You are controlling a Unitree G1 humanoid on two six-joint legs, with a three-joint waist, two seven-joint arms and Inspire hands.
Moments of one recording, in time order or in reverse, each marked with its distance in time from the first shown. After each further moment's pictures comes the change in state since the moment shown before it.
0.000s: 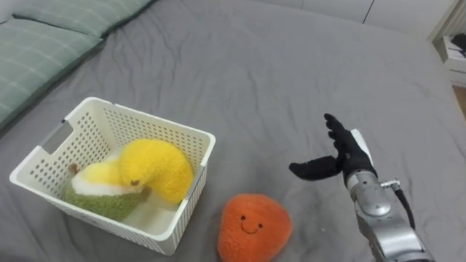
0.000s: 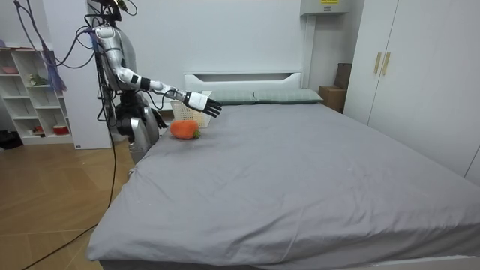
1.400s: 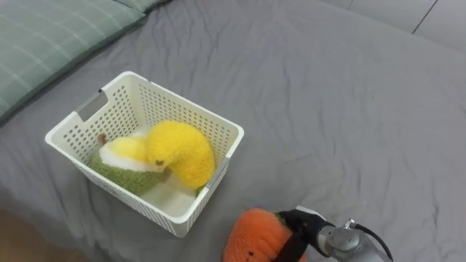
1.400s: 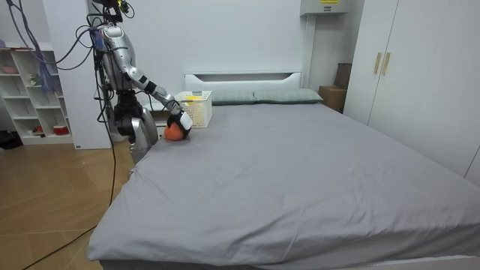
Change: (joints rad) left arm 0.017 0.031 -0.065 0.074 -0.007 0.044 -0.048; right arm -0.010 0.040 0.191 0.287 -0.236 0.091 0.427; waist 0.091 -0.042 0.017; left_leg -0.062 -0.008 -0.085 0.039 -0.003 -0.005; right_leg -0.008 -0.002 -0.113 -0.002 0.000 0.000
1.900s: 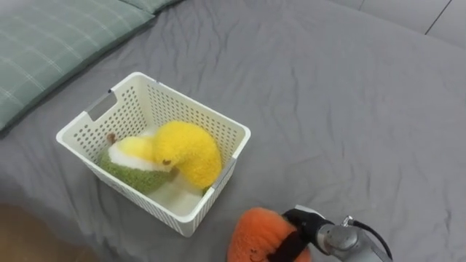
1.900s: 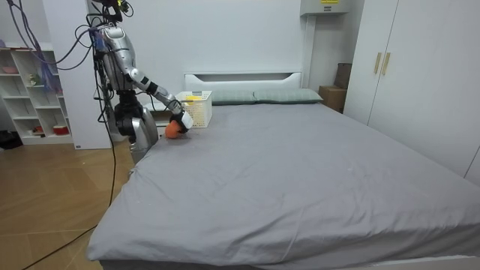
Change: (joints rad) left arm 0.002 -0.004 -0.010 -0.012 0.010 0.008 -0.004; right arm -0.001 0.001 0.000 -0.017 -0.039 0.004 -0.001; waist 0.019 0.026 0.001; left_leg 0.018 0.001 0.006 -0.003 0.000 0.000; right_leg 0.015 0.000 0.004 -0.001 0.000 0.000
